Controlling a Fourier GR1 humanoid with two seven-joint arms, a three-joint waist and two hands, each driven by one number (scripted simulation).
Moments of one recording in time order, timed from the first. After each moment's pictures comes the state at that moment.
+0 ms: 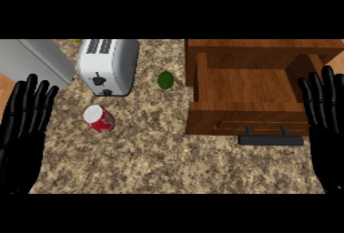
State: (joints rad) left arm 0.02 0.09 0.01 -2.10 0.00 -0.05 0.02; right arm -0.04 -0.07 0.02 -2.10 0.03 0.00 -0.01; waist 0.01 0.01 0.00
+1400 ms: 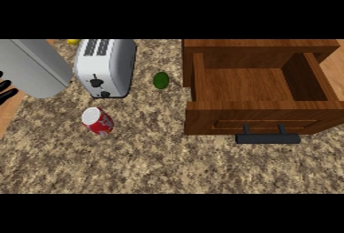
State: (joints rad) left arm -0.10 0.61 0.35 -1.62 0.73 -0.75 0.22; right arm 0.32 -0.11 -0.25 -2.13 -0.18 0.10 0.08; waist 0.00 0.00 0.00
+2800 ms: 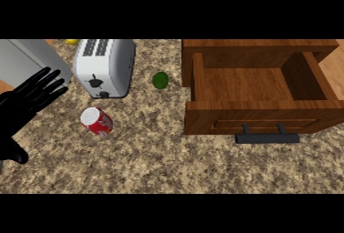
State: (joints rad) left arm -0.25 0.46 0.24 -1.39 0.75 -0.63 0.38; right arm 0.41 -0.12 -0.51 -2.14 -0.38 0.34 0.07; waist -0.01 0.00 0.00
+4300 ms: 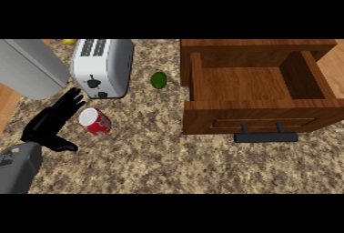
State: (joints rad) left arm -0.44 0.41 0.22 -0.59 0.12 -0.65 -0.36; right arm 0.43 -0.06 -0.66 -2.18 -0.46 0.49 0.14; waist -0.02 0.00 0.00
